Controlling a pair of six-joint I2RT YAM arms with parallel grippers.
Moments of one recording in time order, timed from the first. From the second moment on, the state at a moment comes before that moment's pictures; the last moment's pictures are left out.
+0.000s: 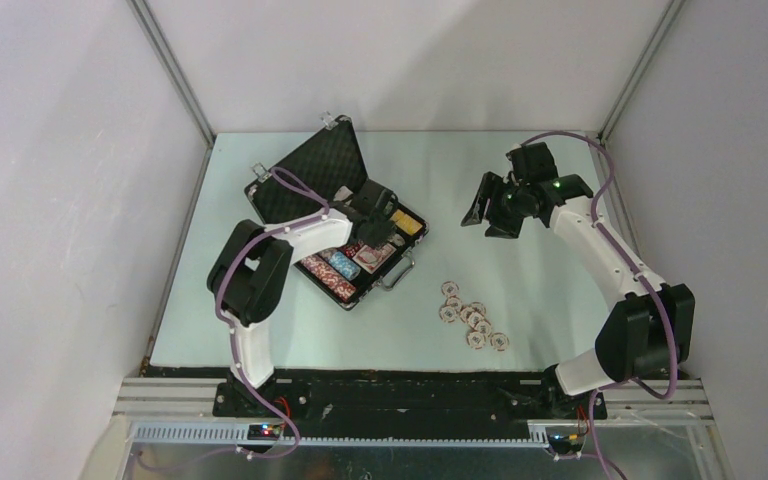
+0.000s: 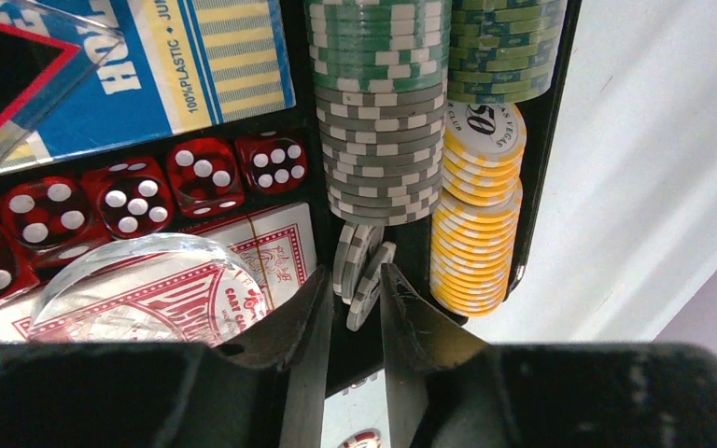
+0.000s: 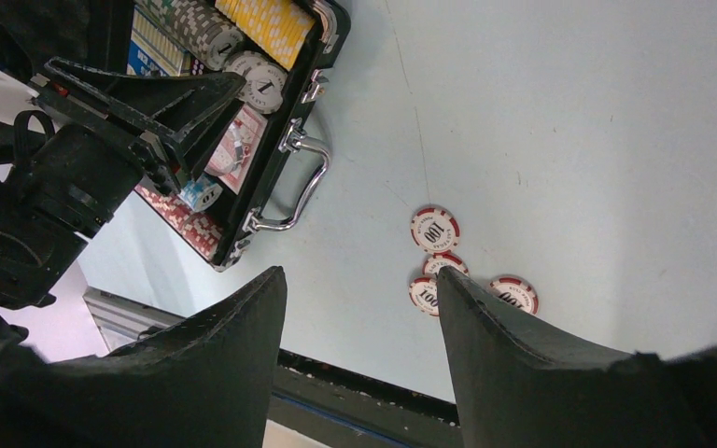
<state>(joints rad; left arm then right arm) -0.60 1.91 1.27 -0.36 -0.20 -1.40 0.27 1.48 1.30 -0.79 -0.27 0.62</state>
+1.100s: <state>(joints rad) -0.62 1.92 1.36 -0.37 -0.20 -1.11 0.26 1.48 1.30 -0.78 -0.29 0.63</state>
